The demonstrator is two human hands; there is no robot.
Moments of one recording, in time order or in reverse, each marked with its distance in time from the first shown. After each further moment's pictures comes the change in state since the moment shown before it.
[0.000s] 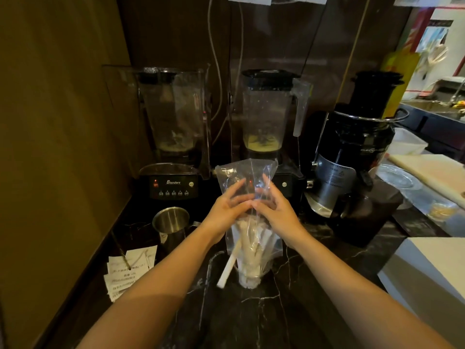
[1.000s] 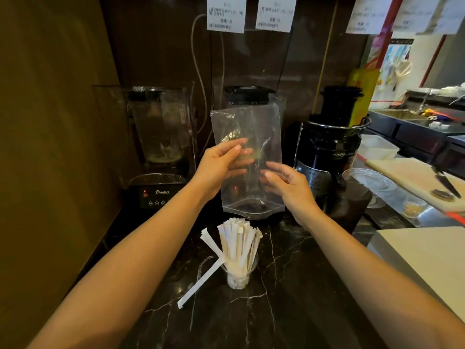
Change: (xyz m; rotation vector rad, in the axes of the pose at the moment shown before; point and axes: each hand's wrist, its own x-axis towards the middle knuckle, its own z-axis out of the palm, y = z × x) left_hand 0.015 0.109 0.024 -0.007 0.051 0.221; right_hand -0.014 -0.058 -0.045 -0.045 0.222 -0.124
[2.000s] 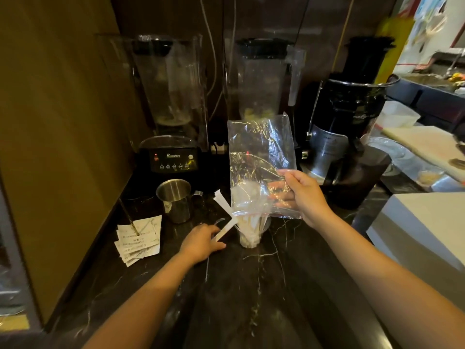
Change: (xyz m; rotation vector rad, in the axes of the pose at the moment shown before) left_hand -0.142 -0.162 -0.062 1.094 -0.195 -0.508; right_hand -0.056 0.041 0.018 0.098 0.019 0.285
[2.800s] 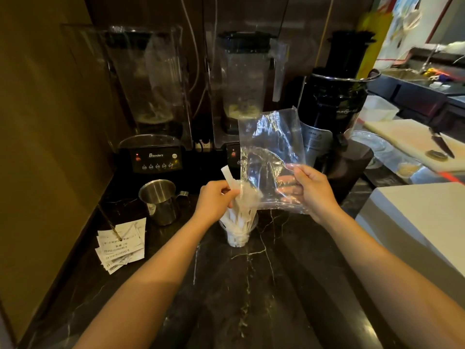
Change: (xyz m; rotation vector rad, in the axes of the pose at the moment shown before) left_hand 0.025 0.089 -0.041 -0.430 0.331 0.218; right_hand 0.001 -0.002 -0.036 0.061 0.109 -0.006
